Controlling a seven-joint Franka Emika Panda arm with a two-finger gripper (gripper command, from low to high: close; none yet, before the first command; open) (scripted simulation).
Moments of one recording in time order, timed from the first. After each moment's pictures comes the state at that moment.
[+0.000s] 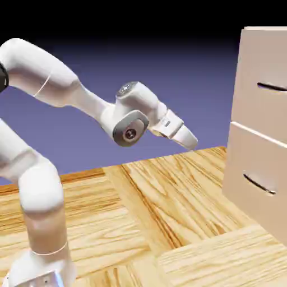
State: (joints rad) arm -0.03 -0.59 0.02 -2.79 0.05 3.02 0.69
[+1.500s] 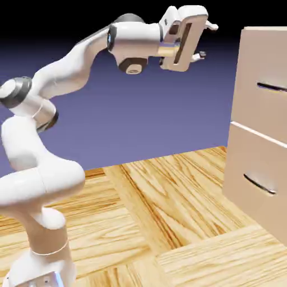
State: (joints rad) arm -1.48 -1.26 0.90 -2.16 1.99 2.46 -1.27
